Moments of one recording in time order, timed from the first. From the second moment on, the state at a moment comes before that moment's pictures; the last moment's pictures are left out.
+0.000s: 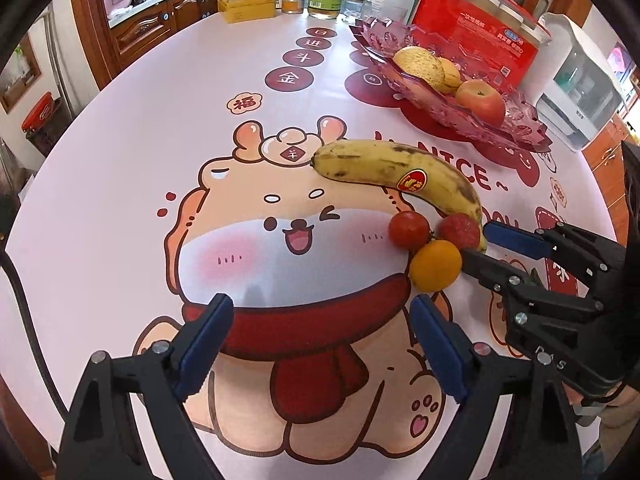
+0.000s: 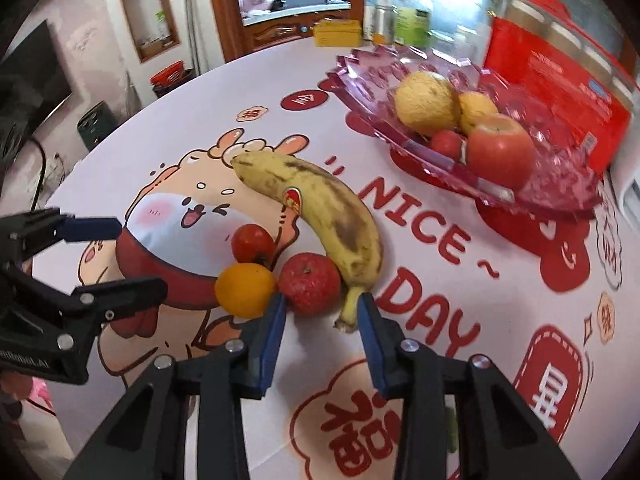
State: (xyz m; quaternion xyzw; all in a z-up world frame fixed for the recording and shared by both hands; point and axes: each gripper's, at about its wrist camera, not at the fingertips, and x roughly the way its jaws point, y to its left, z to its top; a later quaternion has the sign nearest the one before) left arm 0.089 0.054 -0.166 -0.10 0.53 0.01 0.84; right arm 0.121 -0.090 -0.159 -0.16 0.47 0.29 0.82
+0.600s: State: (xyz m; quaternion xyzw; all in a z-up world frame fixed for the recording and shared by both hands) left arm 0.105 0.049 -0.165 -0.12 0.54 -0.02 0.83; right arm 0.113 -0.074 -0.164 -0.18 0.43 0.27 0.84
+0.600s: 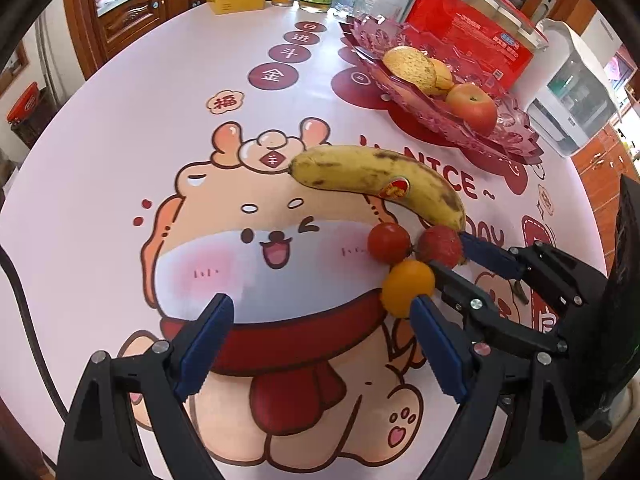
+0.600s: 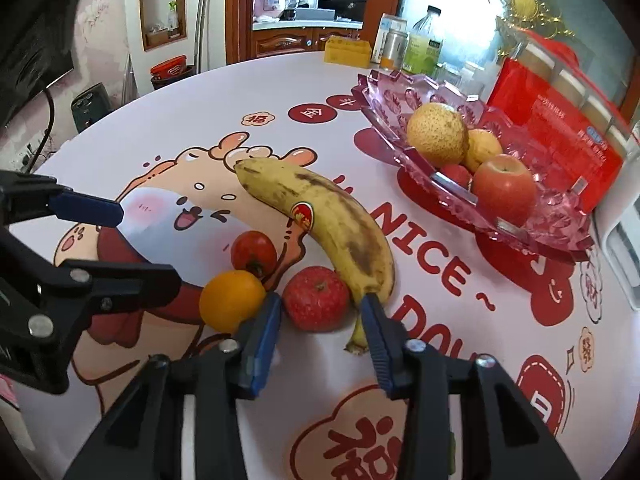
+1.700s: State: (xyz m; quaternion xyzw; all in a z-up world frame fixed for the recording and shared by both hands) left arm 0.130 -0.030 -0.179 -0.08 0.57 -0.06 0.81; right arm 0.084 -0.148 -0.147 -0.07 0.47 0.24 0.85
